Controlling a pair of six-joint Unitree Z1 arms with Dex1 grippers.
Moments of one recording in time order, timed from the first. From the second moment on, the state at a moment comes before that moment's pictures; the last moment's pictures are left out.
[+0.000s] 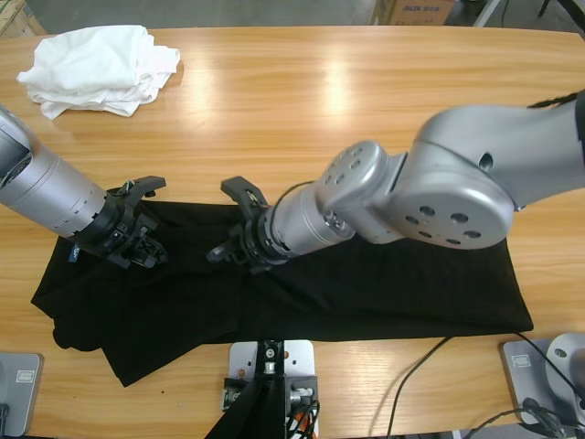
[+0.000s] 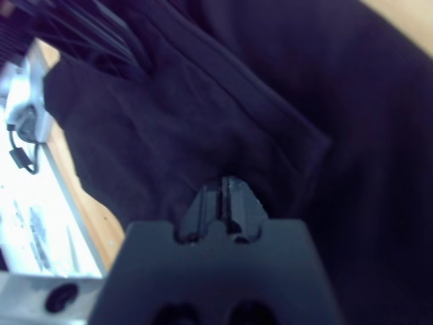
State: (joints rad) arm 0 -0.58 1.84 -0.91 0.57 -0.38 -0.24; arm 1 1.02 2.04 -0.87 -0.25 0.38 0.62
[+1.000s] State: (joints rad) arm 0 -0.54 1.53 -0.92 0.67 -0.35 -0.18; arm 1 0.82 1.56 -0.78 0.20 0.23 0.66
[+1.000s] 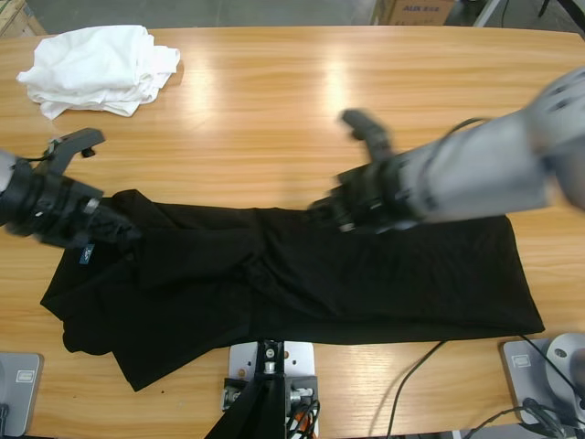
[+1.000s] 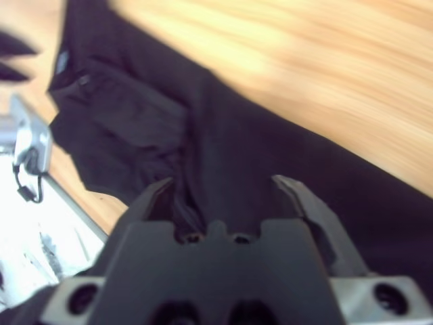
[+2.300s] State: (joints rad) arm 0 -0.83 1.57 -1.01 0.86 -0.09 0.23; arm 1 0.80 1.77 -0.69 0.25 0.07 1.25
